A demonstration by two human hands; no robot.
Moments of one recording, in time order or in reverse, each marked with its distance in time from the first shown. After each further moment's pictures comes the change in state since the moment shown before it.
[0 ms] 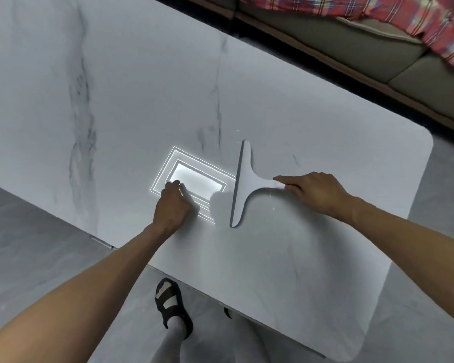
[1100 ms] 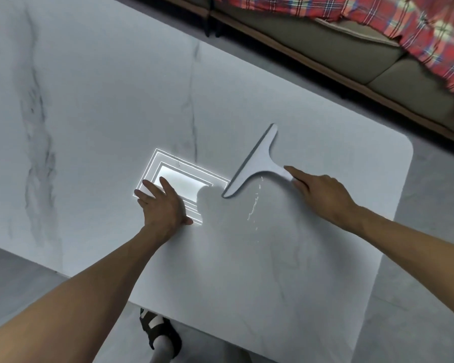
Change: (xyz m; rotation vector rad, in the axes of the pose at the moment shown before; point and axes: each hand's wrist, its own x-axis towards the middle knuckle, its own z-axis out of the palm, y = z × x) left_hand 0.070 0.024 0.045 0.547 -0.078 0.074; right_hand 0.007 0.042 -0.028 0.166 0.056 0.253
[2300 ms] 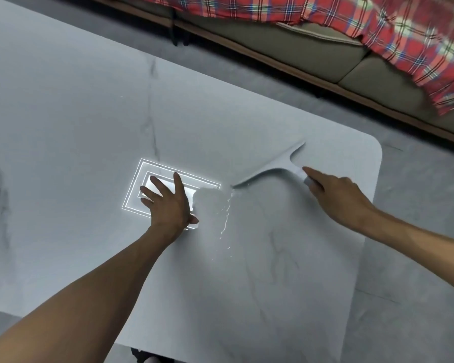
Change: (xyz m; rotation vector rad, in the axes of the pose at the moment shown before) left_hand 0.029 0.102 -0.023 0.040 0.087 0.124; right_hand -0.008 0.070 -0.052 0.095 0.061 0.154
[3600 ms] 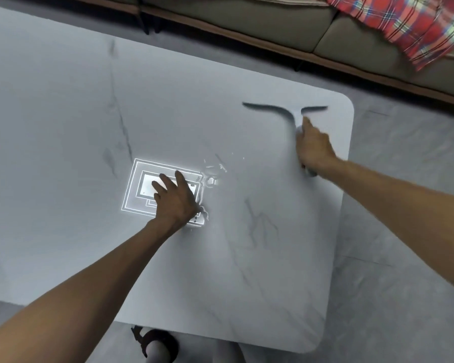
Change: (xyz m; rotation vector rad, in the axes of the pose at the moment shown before) left_hand -0.057 0.064 0.026 -0.094 -0.106 0.089; right_hand 0.014 0.039 0.020 0.407 0.120 0.376
